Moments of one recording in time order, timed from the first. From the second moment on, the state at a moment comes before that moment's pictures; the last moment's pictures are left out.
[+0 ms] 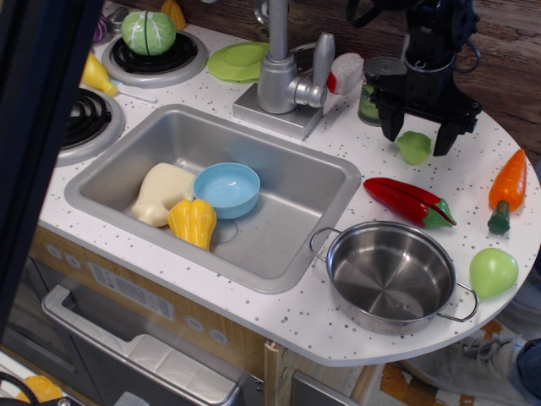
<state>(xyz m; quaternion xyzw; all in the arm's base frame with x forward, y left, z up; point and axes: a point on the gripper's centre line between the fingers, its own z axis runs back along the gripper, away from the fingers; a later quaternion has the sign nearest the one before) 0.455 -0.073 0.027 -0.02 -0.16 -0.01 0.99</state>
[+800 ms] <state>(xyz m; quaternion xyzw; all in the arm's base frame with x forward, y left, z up) 0.448 -0.060 0.014 -0.01 -0.14 0.00 0.99</state>
